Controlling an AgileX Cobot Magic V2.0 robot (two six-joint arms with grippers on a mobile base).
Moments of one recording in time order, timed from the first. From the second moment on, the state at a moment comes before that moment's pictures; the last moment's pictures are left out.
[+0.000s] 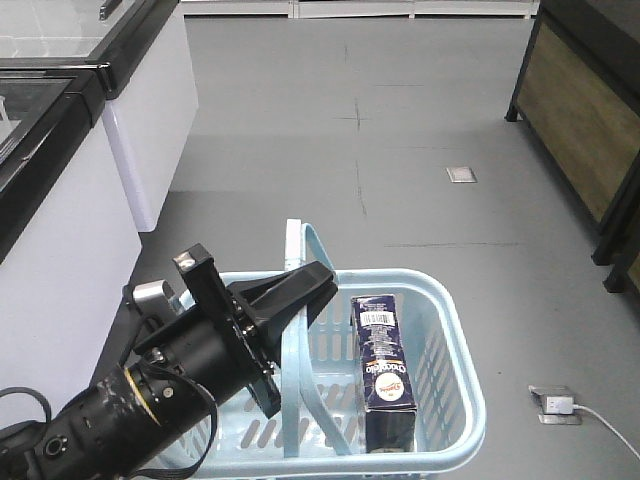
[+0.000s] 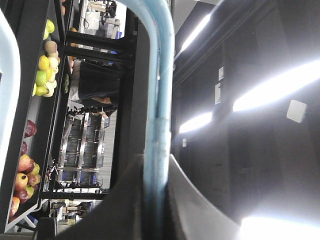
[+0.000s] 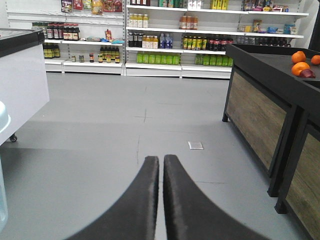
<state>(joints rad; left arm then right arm) -0.78 1.48 -0.47 0.10 -1.09 -1.88 -0.04 -0.02 0.03 -0.01 0.14 -0.04</state>
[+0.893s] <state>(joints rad) -0.78 1.48 -0.47 0.10 -1.09 -1.88 -0.04 -0.02 0.03 -0.01 0.14 -0.04</state>
